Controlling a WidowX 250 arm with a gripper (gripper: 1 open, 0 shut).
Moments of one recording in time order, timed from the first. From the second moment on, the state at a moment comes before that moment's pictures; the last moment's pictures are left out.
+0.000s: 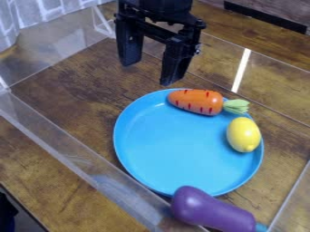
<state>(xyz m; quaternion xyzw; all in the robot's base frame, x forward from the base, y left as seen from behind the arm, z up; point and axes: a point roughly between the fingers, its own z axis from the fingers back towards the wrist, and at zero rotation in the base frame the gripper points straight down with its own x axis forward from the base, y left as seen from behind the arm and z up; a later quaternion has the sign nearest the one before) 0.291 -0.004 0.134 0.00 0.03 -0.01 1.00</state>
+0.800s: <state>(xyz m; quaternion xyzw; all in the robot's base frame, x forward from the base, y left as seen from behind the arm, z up) 0.316 -0.018 0.085 0.01 0.04 -0.19 0.98</state>
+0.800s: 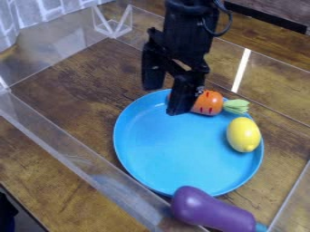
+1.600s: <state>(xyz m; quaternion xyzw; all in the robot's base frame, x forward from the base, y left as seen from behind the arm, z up) 0.346 -0.022 0.082 0.03 -0.01 -0.28 0.96</state>
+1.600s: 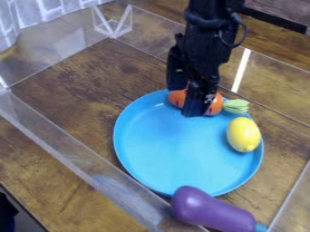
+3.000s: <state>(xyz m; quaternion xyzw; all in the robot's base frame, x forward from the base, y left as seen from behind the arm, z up) 0.384 -0.009 0.038 0.03 -0.04 -0.33 0.94</state>
